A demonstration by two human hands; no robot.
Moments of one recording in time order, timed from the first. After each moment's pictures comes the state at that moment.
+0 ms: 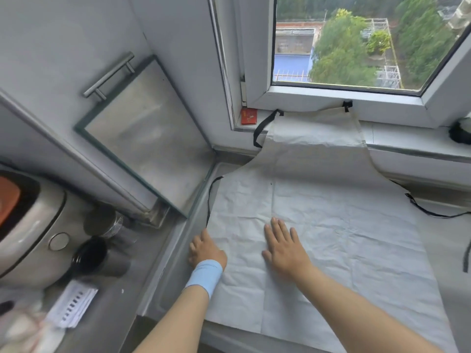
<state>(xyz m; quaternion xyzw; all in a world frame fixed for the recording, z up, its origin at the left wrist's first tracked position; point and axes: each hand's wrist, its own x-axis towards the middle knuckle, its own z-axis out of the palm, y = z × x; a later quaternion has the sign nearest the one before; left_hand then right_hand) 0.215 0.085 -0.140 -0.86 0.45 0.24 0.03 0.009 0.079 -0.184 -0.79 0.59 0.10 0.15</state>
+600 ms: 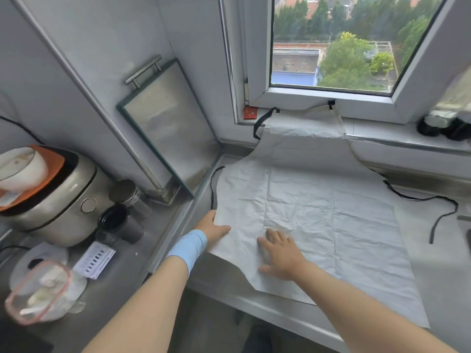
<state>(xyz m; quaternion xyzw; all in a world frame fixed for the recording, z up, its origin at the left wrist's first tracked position) 0.223 0.148 -0.054 -0.74 0.47 0.46 -0.12 -0.002 0.173 -0.147 -0.80 0.54 0.10 0.24</state>
